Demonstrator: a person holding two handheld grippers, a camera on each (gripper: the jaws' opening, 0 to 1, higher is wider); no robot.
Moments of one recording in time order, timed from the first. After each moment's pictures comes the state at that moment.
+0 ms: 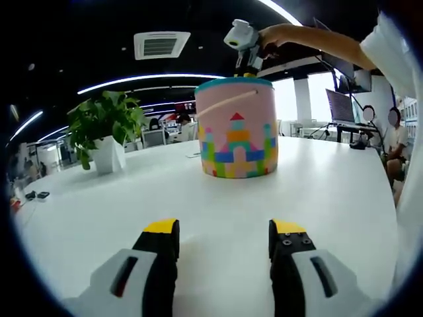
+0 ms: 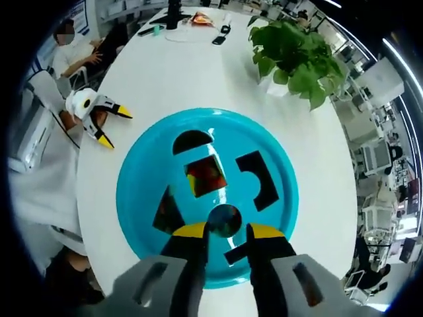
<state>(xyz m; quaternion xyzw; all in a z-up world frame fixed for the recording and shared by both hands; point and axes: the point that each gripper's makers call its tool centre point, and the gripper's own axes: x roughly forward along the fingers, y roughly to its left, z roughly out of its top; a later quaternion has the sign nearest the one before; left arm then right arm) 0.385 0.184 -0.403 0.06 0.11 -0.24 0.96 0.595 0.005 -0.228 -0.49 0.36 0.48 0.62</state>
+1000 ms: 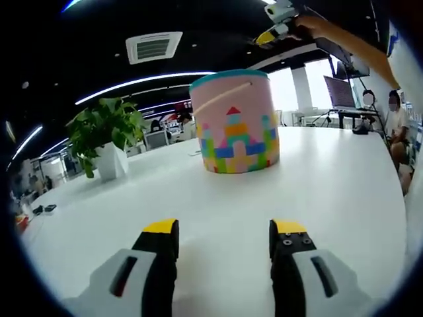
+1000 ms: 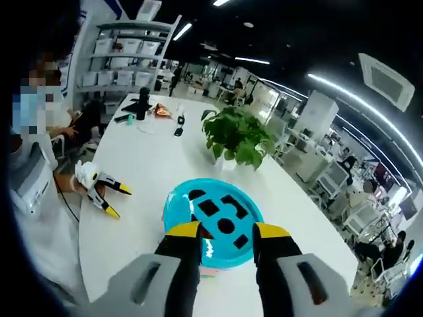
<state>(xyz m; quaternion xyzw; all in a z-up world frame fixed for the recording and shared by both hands) 0.386 0.182 -0.406 0.11 0.12 -0.22 0.96 0.514 -0.047 -0.125 -0.27 0.12 0.46 0.84</state>
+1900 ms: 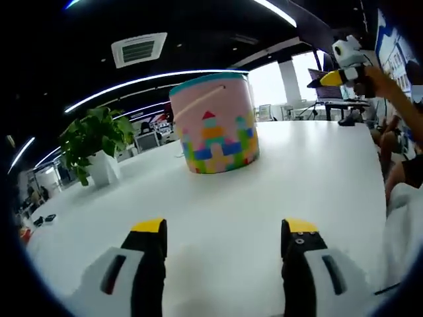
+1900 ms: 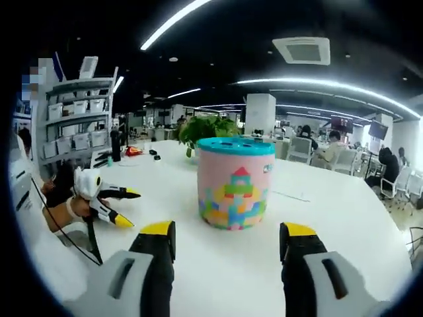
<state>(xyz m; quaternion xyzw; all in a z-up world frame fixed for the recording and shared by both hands) 0.348 0.162 -0.397 0.13 0.13 -0.25 0.95 0.374 -0.120 -0.289 -0.07 0.12 0.34 0.93</state>
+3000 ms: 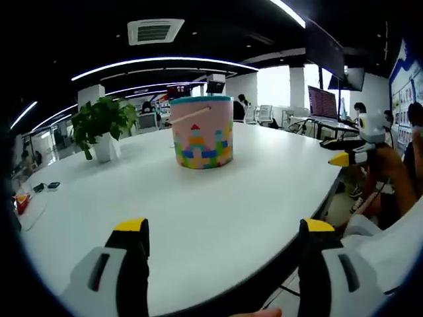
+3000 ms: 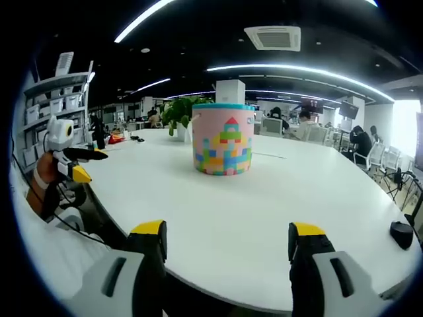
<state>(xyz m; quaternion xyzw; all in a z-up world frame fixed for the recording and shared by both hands) 0.242 0.159 -0.349 0.05 0.20 -0.25 0.95 0.268 -0.157 -0.349 -0.06 0.16 0.24 0.96</state>
